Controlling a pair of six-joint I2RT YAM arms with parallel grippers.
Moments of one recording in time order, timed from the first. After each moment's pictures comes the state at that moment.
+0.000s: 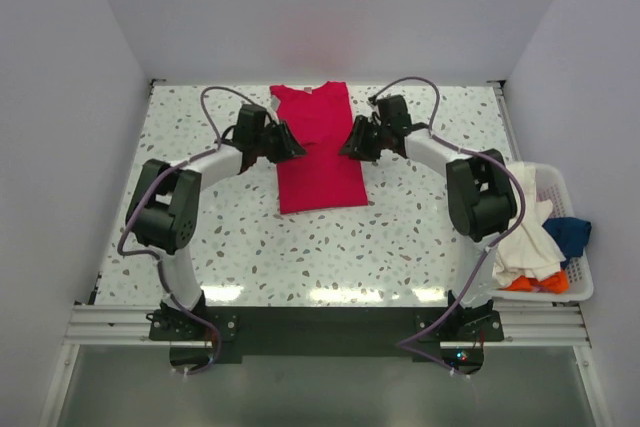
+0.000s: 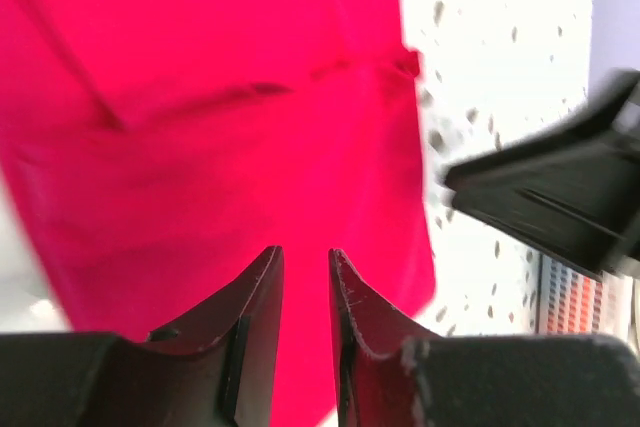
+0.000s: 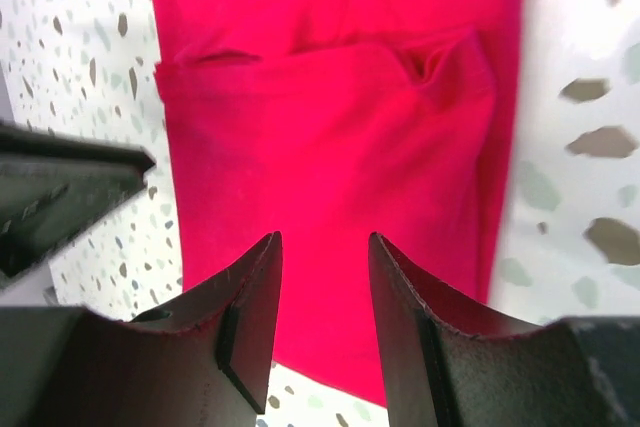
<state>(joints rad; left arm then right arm) -0.29 1.93 1.23 0.02 0.38 -0.65 0.33 2.00 1.45 -0.25 -0.37 0.59</state>
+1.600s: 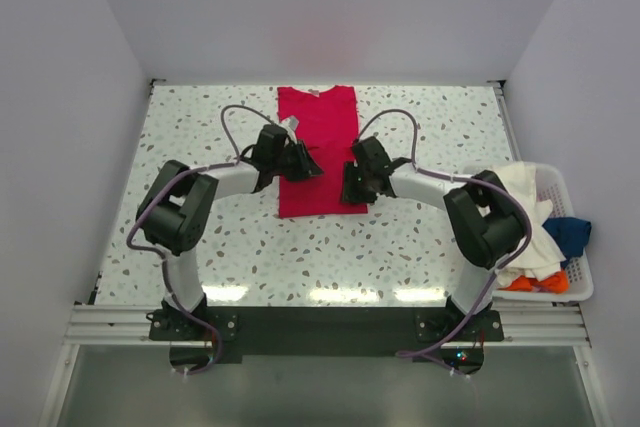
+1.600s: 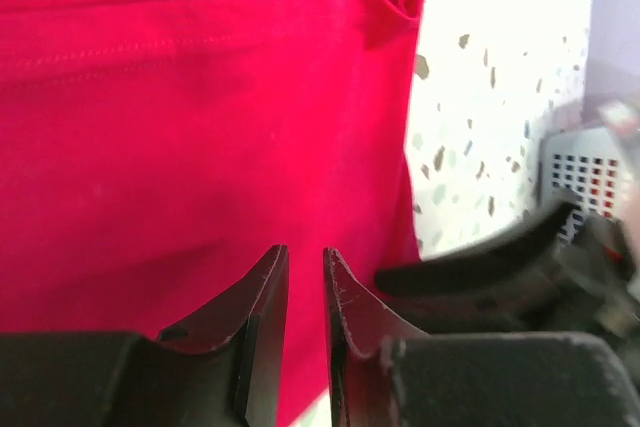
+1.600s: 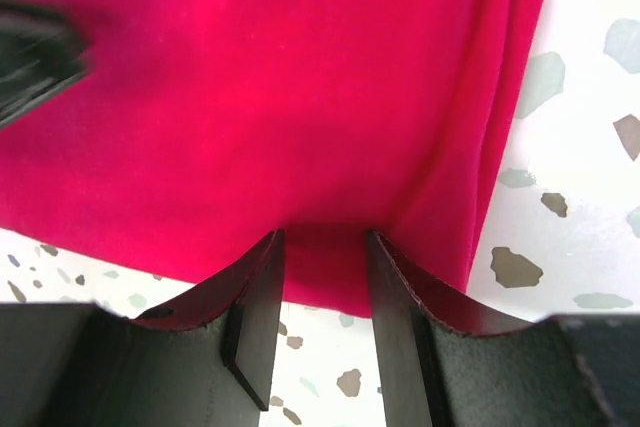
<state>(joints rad) -0.44 1.85 1.01 0.19 0.34 -0.75 0.57 1.81 1.09 -0.29 -0.05 0.58</state>
